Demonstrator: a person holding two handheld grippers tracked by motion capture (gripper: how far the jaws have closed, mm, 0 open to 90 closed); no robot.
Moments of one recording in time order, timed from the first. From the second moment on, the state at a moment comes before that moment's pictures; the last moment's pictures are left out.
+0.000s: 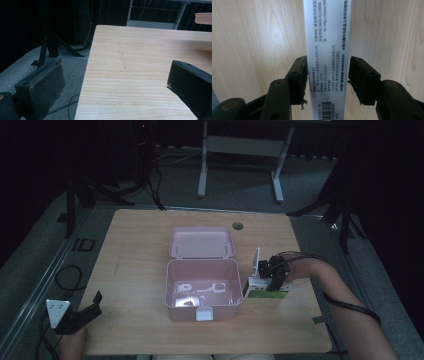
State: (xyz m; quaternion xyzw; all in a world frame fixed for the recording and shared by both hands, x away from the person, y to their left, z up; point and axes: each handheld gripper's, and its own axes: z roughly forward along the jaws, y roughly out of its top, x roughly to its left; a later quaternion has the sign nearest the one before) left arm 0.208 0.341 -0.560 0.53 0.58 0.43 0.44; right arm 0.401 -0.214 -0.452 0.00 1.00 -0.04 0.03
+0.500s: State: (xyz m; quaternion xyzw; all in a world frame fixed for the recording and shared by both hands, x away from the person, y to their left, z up) left arm 0.208 0.341 -0.560 0.54 0.58 0.42 0.44; right arm 0.401 -0.212 -0.465 -0.01 1.00 -0.05 0.01
